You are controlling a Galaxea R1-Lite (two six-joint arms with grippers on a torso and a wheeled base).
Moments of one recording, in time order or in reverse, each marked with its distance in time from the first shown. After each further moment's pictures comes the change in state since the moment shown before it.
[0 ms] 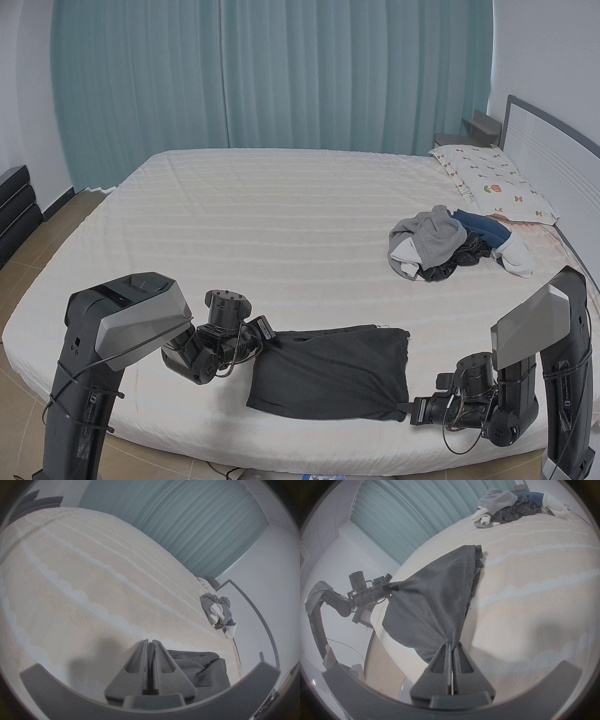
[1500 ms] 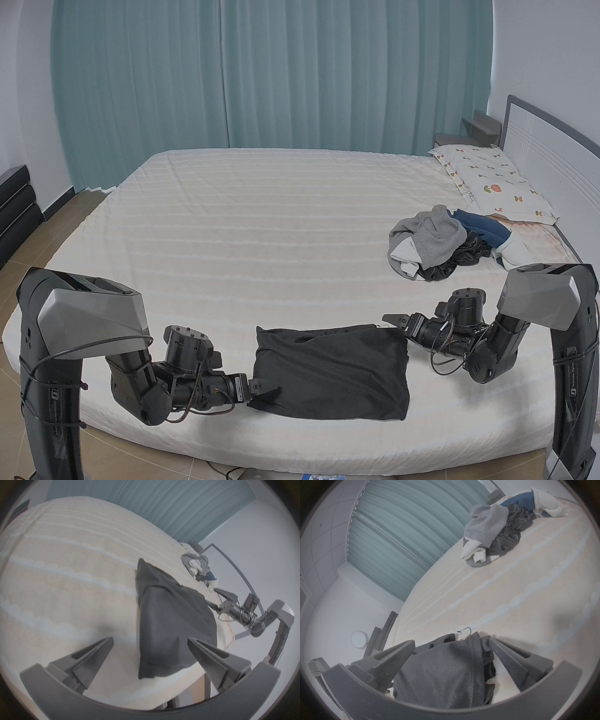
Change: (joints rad) left arm 0.012 -0.221 0.583 -0.167 -0.317 0.241; right arm -0.161 -0.004 -0.597 0.342 0.037 0.218
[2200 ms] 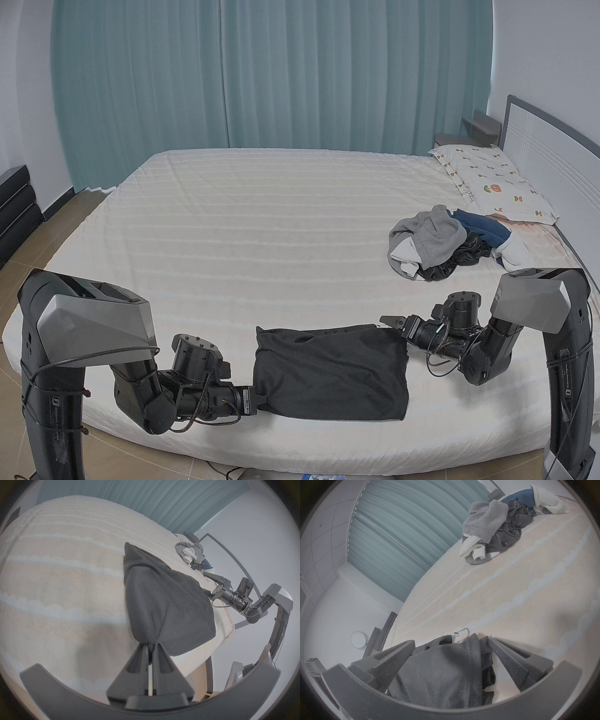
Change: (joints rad) left arm -0.060 -0.011 0.038 0.010 0.009 0.027; right arm 0.007 0.053 -0.041 -0.021 -0.006 0.004
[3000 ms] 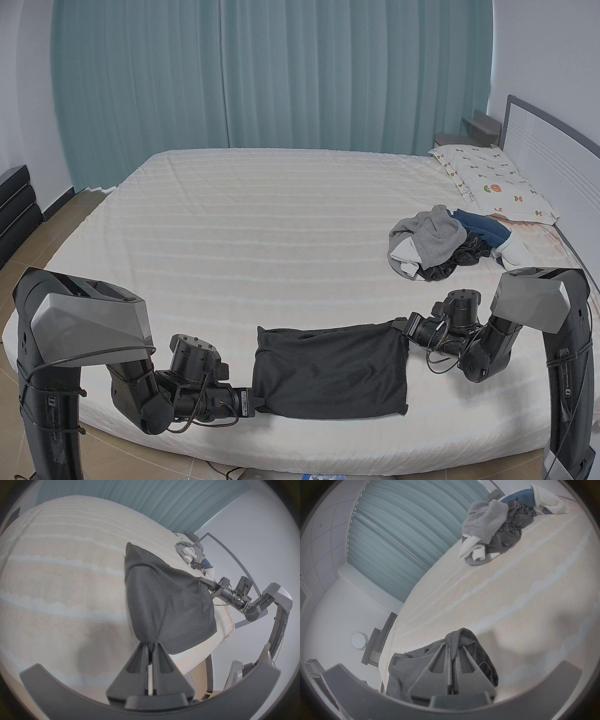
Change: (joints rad) left arm 0.000 -0.020 0.015 0.020 0.000 0.006; right arm -0.009 0.005 -0.024 0.013 -0.003 0.000
